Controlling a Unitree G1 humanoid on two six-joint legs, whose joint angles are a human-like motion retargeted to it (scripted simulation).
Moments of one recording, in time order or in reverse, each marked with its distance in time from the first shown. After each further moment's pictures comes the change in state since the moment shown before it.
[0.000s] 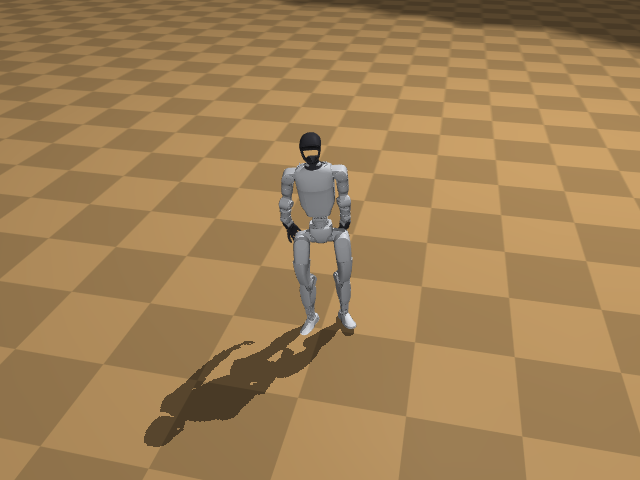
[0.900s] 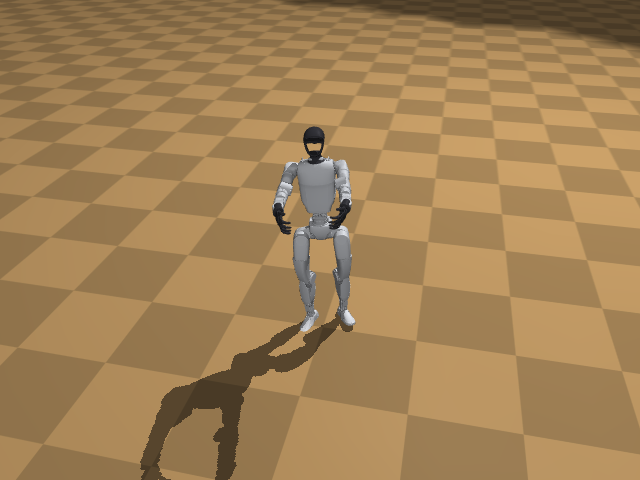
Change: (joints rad) left arm -1.522 0.329 -0.244 -0.122 -0.139 -0.008 -0.011; right arm -1.418 -0.061 0.363 -0.305 -0.058 -0.204 0.044; waist 0.024 -0.020 -0.194; left_leg -0.050 0.012 0.018 0.007 0.010 0.007; right_leg -0.072 0.010 0.021 0.013 0.007 -0.005
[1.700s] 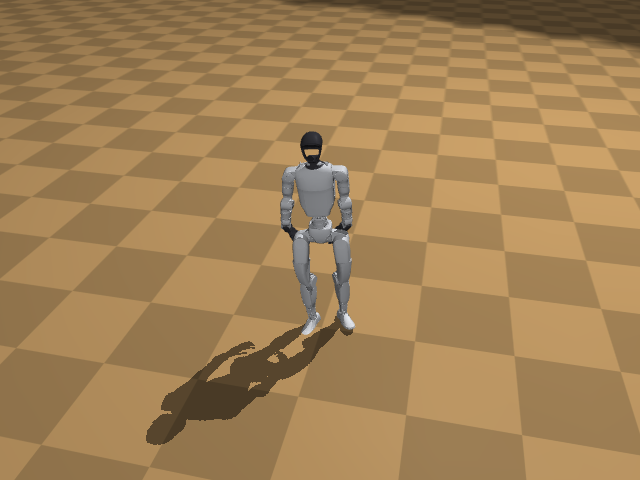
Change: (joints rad) left arm 1.464 -0.289 0.273 0.122 0.334 0.271 -0.281; right arm 1.339 0.093 -0.108 0.305 -0.459 0.075 0.255; waist 0.027 -0.004 0.171; left_leg 0.084 -0.014 0.076 -0.016 0.028 0.004; right_leg 0.054 0.022 0.077 -0.004 -0.011 -0.019
